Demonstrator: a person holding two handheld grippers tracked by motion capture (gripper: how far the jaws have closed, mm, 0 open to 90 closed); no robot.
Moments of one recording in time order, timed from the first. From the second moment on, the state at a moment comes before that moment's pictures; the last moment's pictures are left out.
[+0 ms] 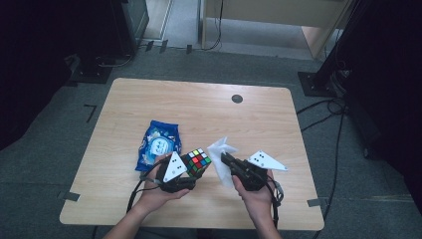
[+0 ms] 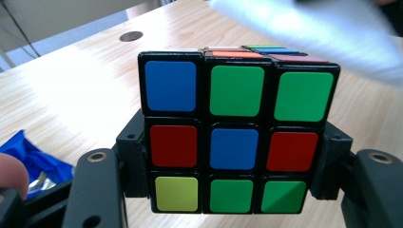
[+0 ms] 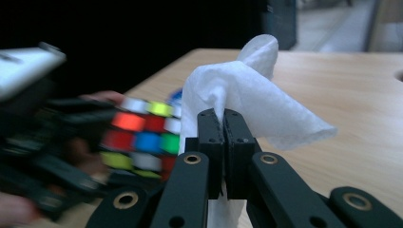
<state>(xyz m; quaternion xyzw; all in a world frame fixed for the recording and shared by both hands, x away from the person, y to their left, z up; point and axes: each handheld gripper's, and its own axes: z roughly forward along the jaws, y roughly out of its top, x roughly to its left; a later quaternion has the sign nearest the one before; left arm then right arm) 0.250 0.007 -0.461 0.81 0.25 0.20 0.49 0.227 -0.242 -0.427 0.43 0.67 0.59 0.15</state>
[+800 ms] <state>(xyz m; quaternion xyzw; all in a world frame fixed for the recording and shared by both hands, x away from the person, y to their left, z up) 0.243 0.004 -0.454 0.81 0.23 0.18 0.51 0.235 -0.240 -0.447 0.45 0.67 0.56 0.18</state>
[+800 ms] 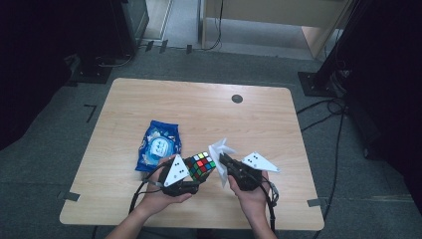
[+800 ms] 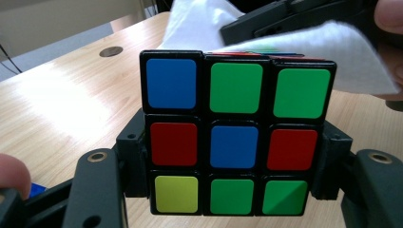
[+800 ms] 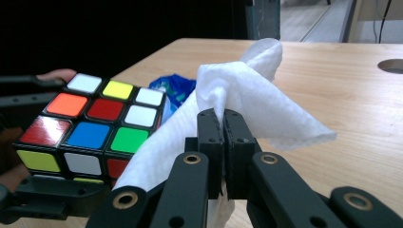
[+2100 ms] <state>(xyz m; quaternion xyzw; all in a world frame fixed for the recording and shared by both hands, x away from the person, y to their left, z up) 0.249 0.013 -0.454 0.80 0.24 0.19 0.51 0.252 -0.285 -0.471 0.53 0.64 0.50 0.24</state>
